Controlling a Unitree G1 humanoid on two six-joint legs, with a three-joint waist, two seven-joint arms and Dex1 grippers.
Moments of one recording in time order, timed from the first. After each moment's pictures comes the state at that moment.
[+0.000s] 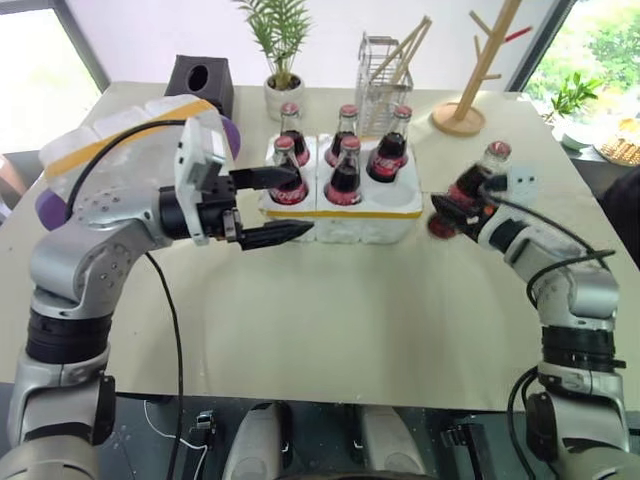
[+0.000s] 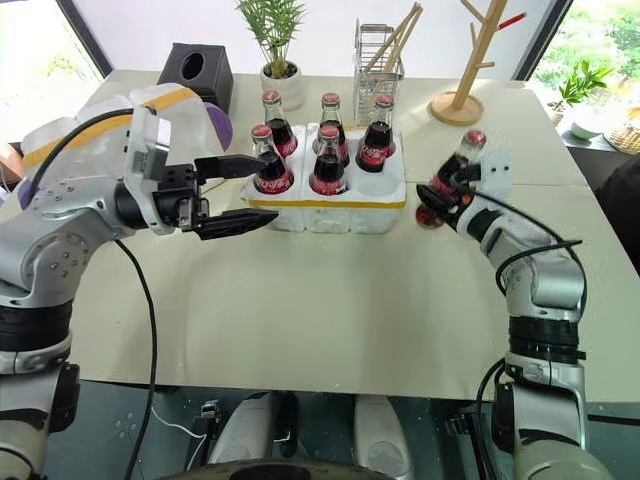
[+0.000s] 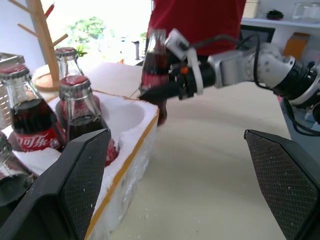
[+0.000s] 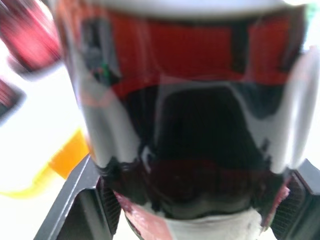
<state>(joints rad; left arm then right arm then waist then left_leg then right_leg) -0.60 0.70 0.08 -0.28 -0.75 0.69 -0.98 -0.57 -0.52 -0.28 0.01 0.49 0.71 0.46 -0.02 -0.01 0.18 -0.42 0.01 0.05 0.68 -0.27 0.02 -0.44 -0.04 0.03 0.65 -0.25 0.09</state>
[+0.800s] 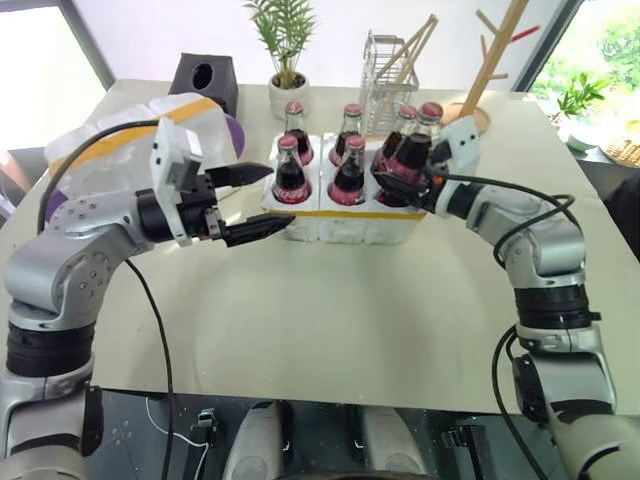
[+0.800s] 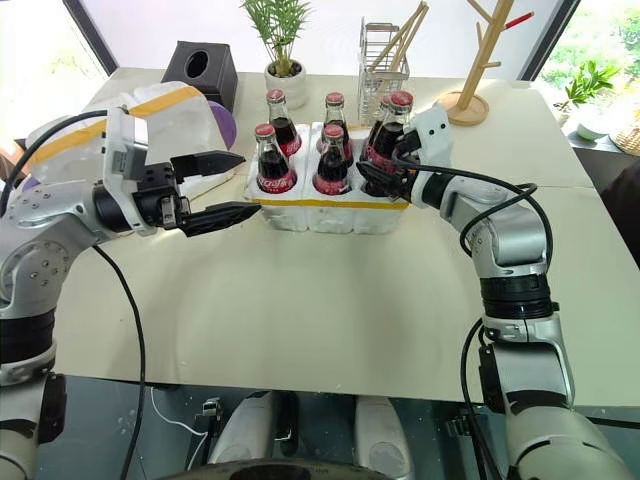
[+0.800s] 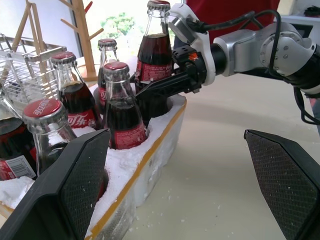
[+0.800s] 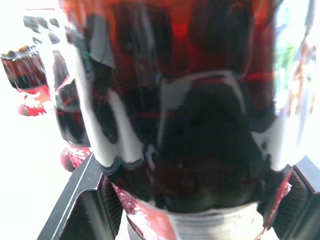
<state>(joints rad) -0.55 0.74 0.14 -0.31 -0.75 0.69 -0.93 -0.72 -0.51 -0.04 0.06 0.41 0.70 0.56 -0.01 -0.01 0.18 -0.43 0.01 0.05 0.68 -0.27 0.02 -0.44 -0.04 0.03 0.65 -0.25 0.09</state>
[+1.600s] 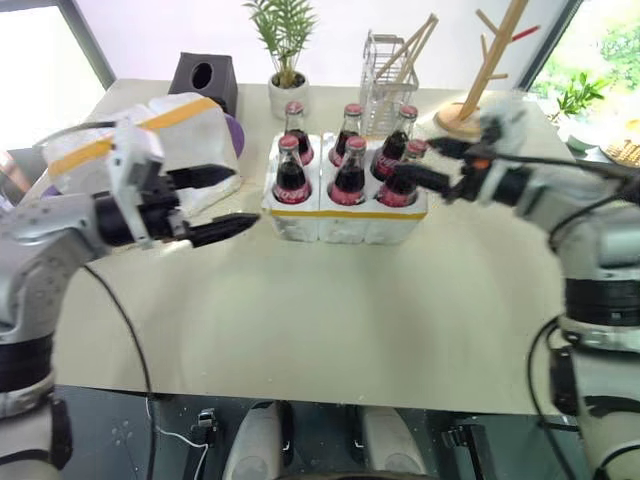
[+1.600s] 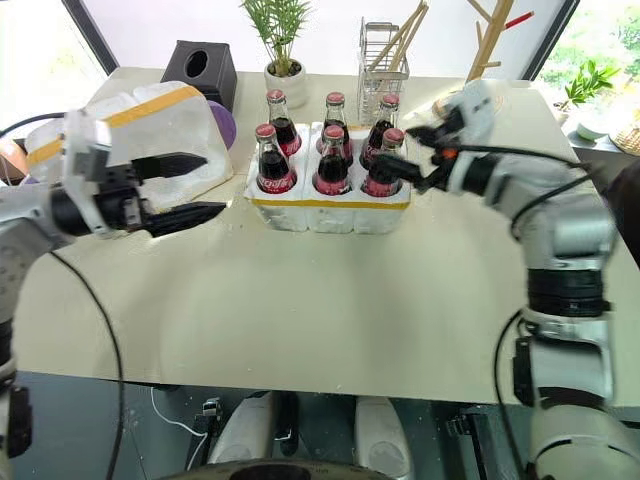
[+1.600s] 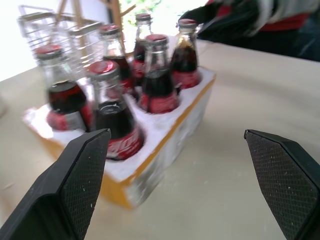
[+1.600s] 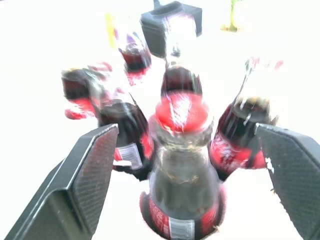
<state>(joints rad) -0.38 0.95 0.35 -0.33 -0.77 0.73 -0.98 -0.74 -0.79 -0.17 -0.08 0.57 0.78 0.90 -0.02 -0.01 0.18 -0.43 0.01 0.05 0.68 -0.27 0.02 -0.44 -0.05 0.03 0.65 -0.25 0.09</state>
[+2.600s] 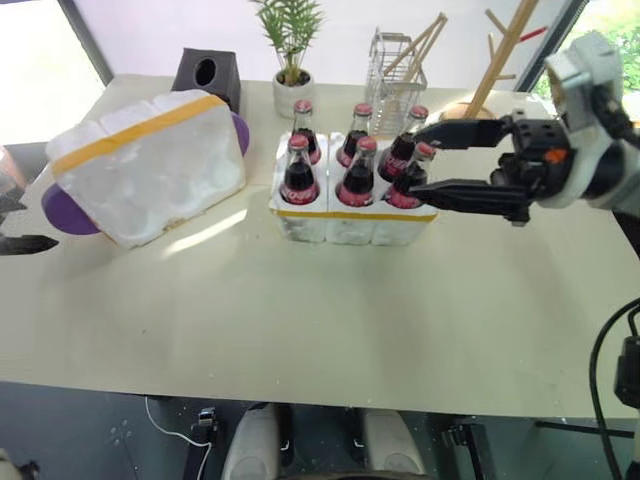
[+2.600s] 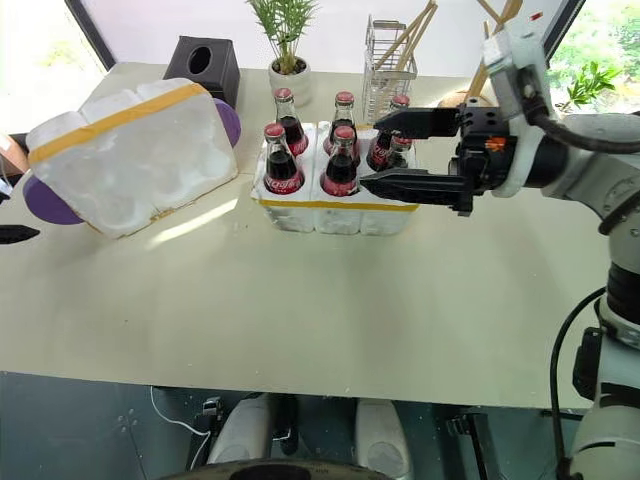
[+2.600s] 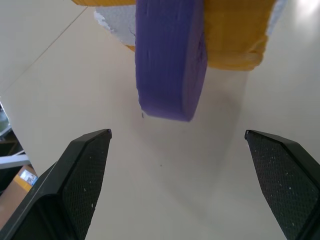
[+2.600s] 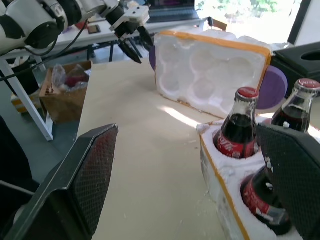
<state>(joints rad) -1.08 1.21 -0.11 1.26 0.24 -0.08 -1.31 -0.81 -0.96 -0.21 -0.27 0.96 0.97 1.06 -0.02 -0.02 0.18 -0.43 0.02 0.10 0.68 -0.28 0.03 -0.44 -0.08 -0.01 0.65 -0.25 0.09</state>
